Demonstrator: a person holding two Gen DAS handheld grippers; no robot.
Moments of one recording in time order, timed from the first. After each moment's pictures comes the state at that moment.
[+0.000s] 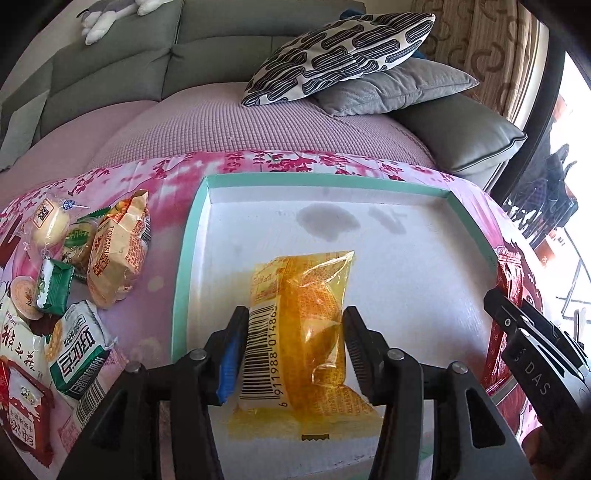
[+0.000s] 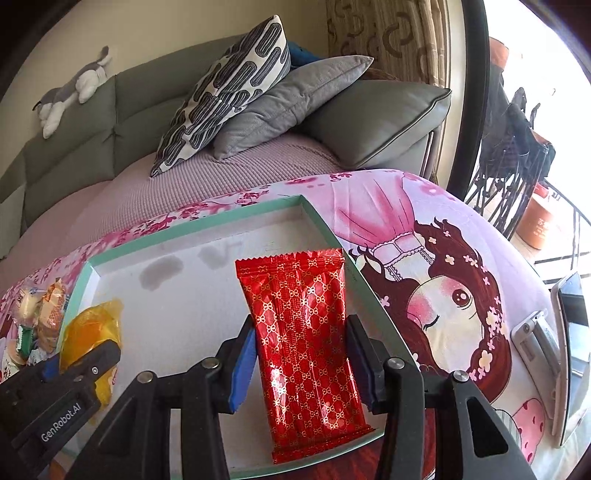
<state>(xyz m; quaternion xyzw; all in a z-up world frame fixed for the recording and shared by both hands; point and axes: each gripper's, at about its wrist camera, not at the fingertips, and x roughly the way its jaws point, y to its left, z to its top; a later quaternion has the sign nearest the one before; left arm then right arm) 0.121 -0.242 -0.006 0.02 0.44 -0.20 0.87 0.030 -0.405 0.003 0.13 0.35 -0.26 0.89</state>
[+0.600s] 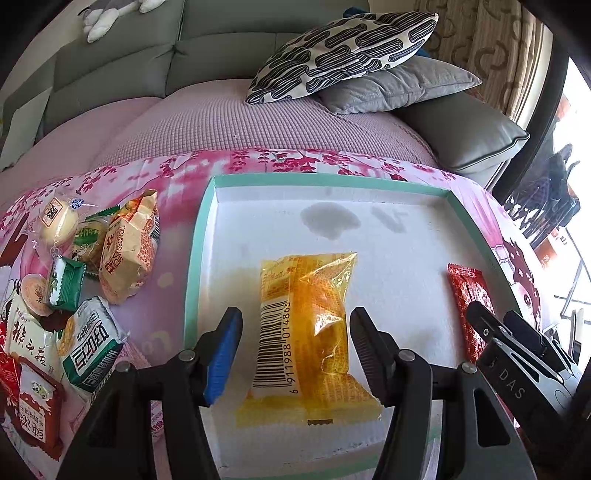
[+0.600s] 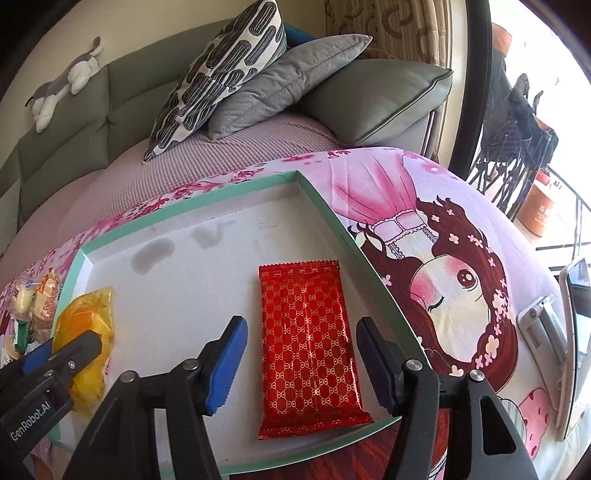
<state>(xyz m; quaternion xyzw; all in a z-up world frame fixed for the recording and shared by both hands) 0.119 -0.240 0.002 0.03 0.46 -0.19 0.87 0.032 -0.411 -0.008 0.14 0.38 -0.25 0.88</state>
